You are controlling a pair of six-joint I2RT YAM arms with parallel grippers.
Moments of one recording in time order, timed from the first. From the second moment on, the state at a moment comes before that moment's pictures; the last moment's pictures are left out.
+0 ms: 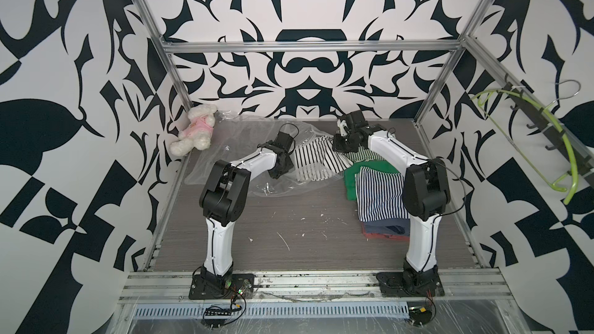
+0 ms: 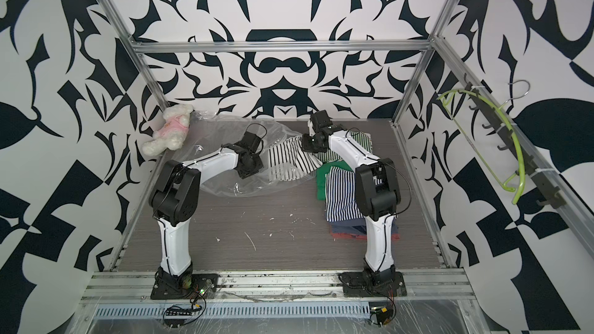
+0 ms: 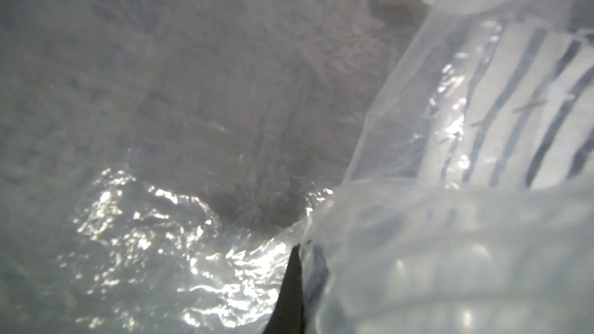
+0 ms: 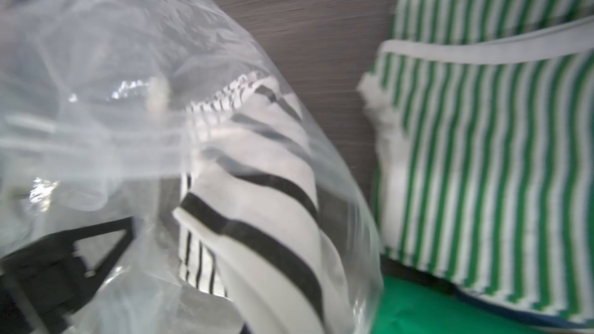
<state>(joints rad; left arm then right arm) -0.46 2.07 1.54 -0.61 -0.08 -0.83 0.31 2.06 1.73 -0.65 -0.19 0.37</state>
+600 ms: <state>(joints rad) -0.37 2.20 1.71 -0.71 -0.04 -0.81 0.06 2.03 1.73 -0.60 -0.20 0.36</state>
